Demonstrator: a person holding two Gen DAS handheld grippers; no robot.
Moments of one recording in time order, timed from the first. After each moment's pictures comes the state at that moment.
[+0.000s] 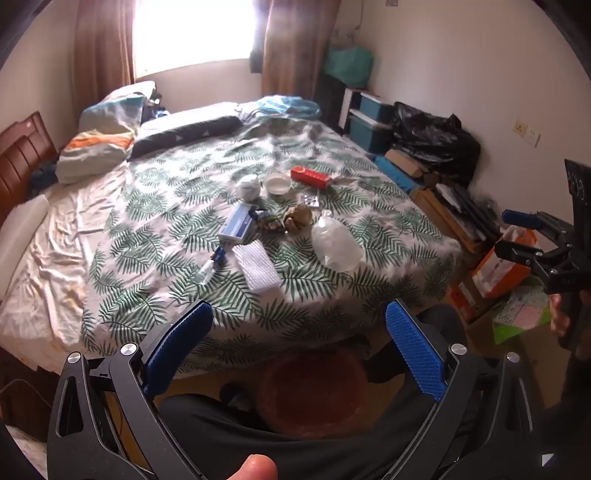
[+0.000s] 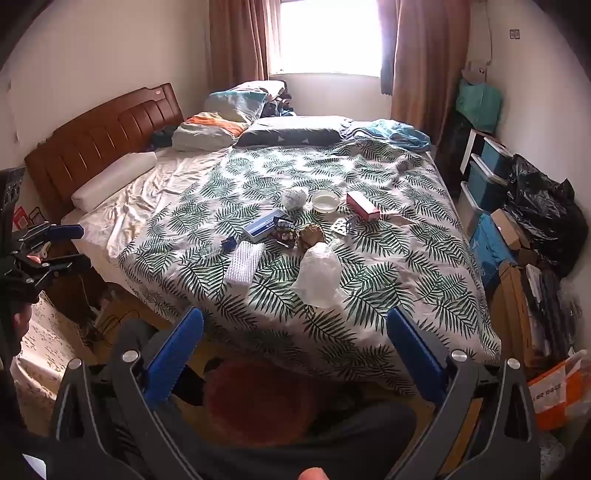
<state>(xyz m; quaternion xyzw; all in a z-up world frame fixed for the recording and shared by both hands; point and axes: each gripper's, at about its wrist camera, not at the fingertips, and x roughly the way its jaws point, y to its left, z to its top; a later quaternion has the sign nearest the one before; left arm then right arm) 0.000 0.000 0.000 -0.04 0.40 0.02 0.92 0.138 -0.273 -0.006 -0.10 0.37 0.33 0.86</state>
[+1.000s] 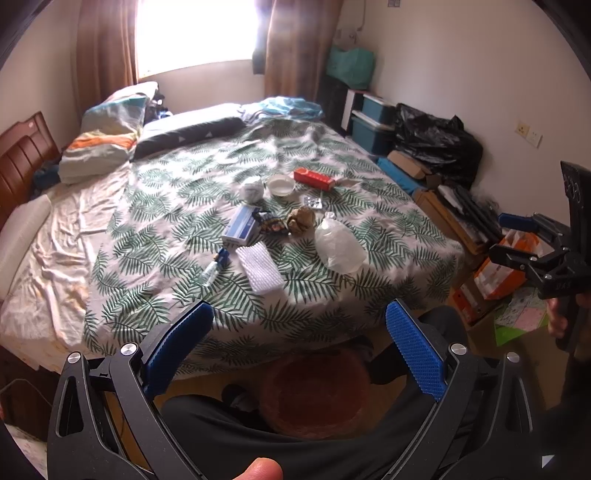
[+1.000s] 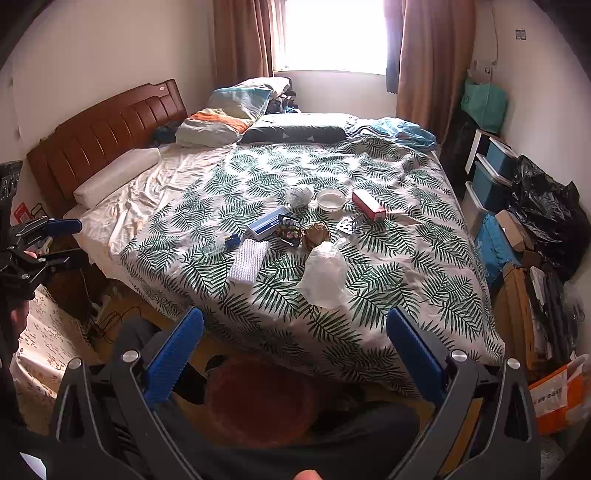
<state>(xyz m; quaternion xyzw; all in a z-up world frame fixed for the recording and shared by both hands) 0.001 -0.001 0.007 -0.04 0.40 0.02 0.92 0.139 -0.261 -0.013 -0.11 0.37 0.34 0.86</state>
